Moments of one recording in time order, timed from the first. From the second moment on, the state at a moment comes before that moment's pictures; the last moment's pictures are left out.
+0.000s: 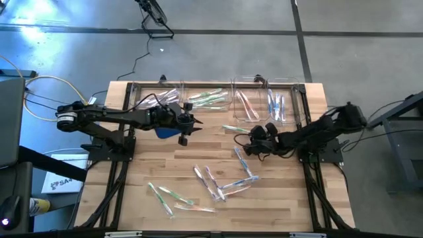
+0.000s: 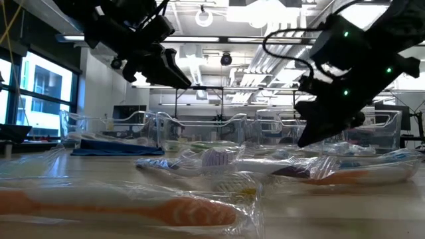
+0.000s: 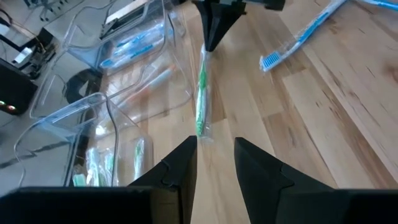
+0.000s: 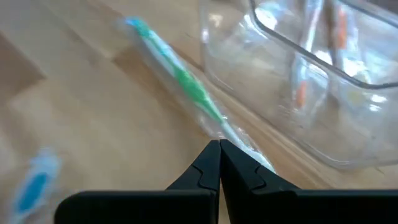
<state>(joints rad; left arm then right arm) 0.20 1.29 0.71 0.12 0.03 0.55 0.13 1.50 0.47 0.02 0.69 0.79</state>
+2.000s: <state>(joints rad) 0.20 1.29 0.71 0.07 0.03 0.54 0.10 1.29 0.47 -0.12 0.30 0.44</state>
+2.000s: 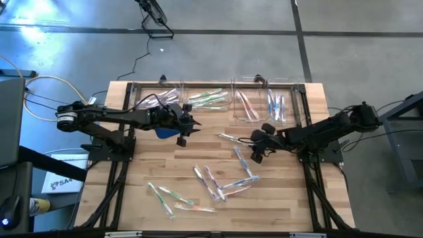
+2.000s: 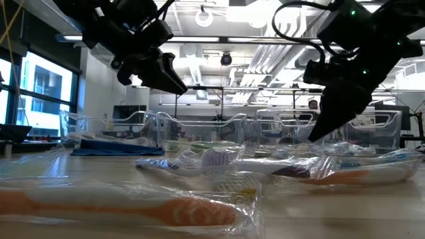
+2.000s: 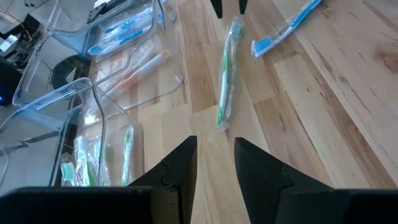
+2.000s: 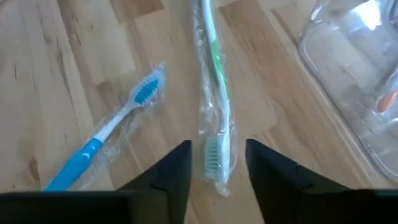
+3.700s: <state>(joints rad) 0.20 1.20 0.71 0.07 0.03 0.51 0.03 1.32 0.55 0.00 0.22 0.41</state>
